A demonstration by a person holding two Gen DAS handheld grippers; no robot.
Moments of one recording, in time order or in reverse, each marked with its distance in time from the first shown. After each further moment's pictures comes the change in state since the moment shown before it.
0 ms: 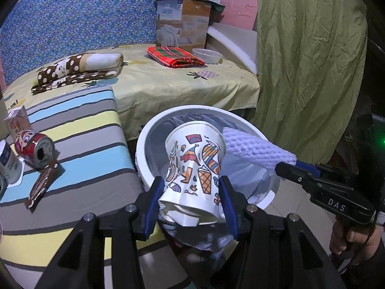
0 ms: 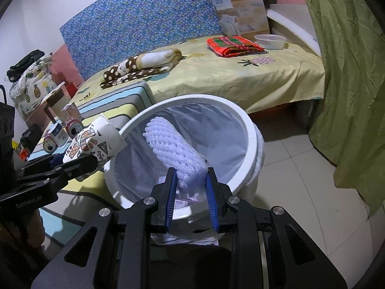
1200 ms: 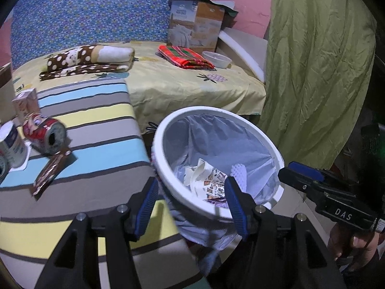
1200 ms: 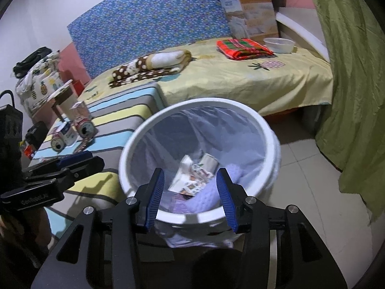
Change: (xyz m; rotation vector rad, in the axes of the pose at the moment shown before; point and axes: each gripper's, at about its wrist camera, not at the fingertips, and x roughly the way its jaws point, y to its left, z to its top) left arm -0.017 0.028 -0.011 -0.097 -0.019 0.003; right arm -0.003 0.023 0.004 -0.031 -0.010 0.045
